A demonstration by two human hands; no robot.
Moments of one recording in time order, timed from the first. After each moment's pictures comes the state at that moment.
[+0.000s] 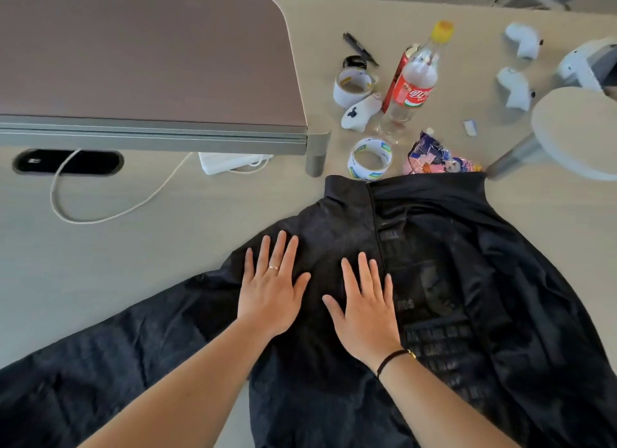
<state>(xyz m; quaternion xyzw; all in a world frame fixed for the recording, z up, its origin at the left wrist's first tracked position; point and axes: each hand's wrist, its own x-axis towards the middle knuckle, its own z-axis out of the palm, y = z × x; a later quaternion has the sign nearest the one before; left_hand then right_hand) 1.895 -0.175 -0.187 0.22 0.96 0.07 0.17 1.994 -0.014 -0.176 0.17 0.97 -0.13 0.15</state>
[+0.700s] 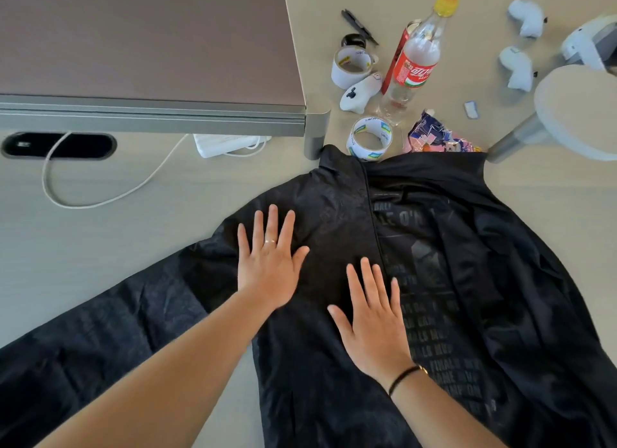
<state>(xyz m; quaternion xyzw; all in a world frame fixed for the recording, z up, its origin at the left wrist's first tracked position) 1.883 -0.168 -0.176 0.21 0.97 0.03 0.16 2.042 -0.019 -0.179 0.14 0.97 -0.11 0.14</state>
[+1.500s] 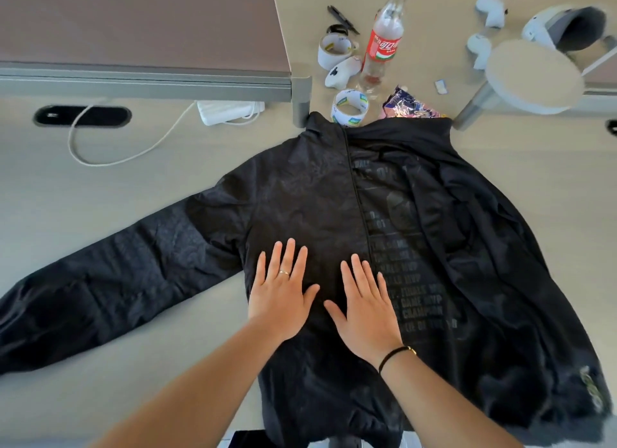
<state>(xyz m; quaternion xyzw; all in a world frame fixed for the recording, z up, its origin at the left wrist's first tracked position) 2.047 -0.193 -0.172 0.27 0.95 0.01 0.18 2.142 -0.034 -0.171 0.13 0.97 -0.12 0.18</state>
